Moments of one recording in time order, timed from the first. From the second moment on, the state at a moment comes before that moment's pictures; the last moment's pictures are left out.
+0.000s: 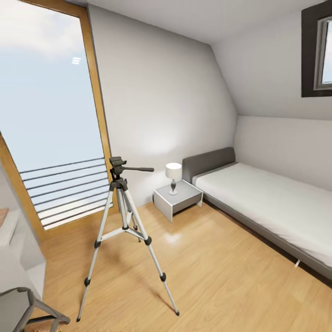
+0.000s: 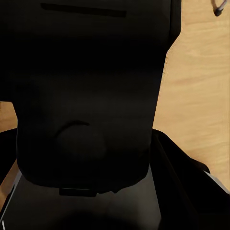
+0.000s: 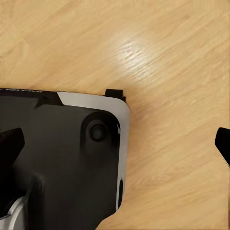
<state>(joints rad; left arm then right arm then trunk) -0.23 0.02 0.33 0.00 0.15 -0.09 -0.11 -0.24 -0.17 -0.43 0.03 0.47 -0.03 0.24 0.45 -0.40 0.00</state>
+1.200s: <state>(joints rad) -0.23 0.01 0.34 0.00 0.16 -0.09 -0.11 -0.24 -0.18 -0.42 0.03 0.47 -0.03 0.21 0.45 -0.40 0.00</state>
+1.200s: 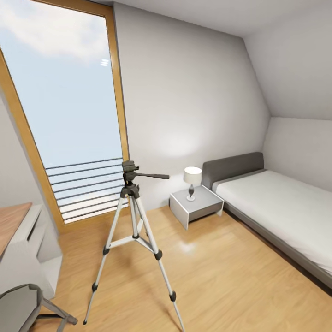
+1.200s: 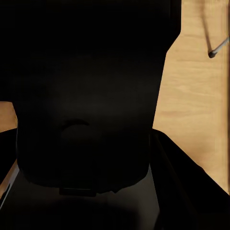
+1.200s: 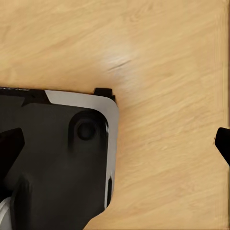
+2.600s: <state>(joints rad) -0.23 0.01 0.34 0.00 0.17 -0.09 -0.11 -0.24 -0.17 -0.42 0.03 0.47 -0.03 0.18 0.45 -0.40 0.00</state>
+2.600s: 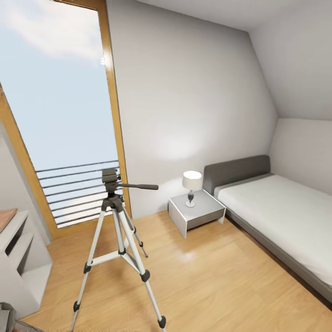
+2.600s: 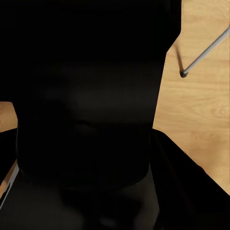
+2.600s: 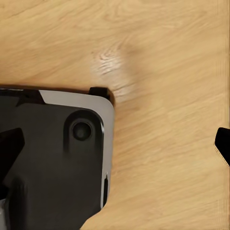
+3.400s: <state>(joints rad) -0.23 -0.02 0.34 0.00 0.18 -0.09 -0.11 -0.24 -0.17 -0.42 0.03 0.47 -0.03 0.16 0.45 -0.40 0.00</state>
